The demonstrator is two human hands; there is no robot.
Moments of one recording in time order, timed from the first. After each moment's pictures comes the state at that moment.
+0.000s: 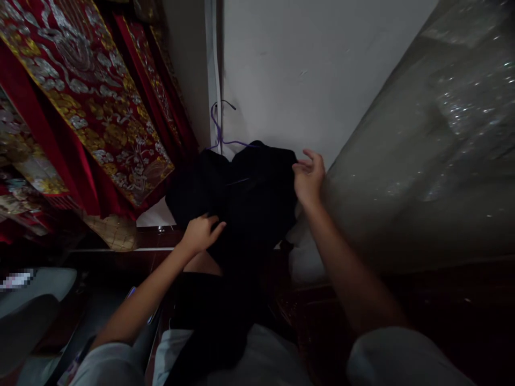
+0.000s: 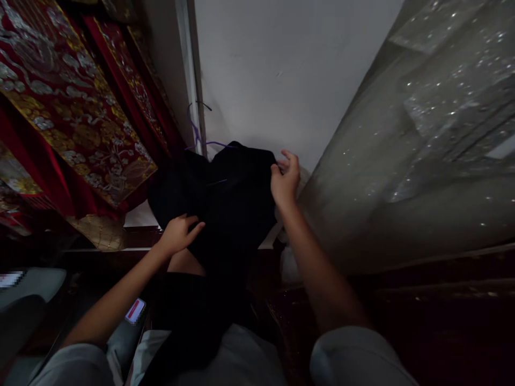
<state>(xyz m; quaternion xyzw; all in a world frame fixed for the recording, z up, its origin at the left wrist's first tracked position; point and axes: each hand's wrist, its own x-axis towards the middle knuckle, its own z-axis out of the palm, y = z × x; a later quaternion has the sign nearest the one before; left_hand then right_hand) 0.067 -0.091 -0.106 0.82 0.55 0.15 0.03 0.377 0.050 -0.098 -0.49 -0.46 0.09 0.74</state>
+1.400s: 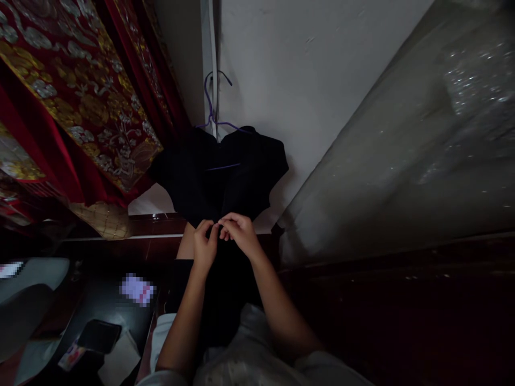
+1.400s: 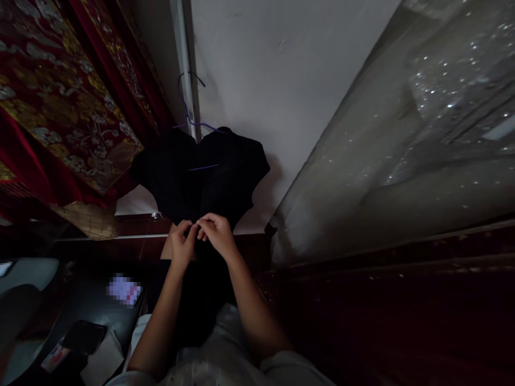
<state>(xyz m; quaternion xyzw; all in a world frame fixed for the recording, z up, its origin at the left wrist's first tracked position) 0.106 -0.138 -0.185 0.60 0.49 0.58 0.25 0.234 -0.113 -0.159 -0.41 -0.49 0.58 0.50</state>
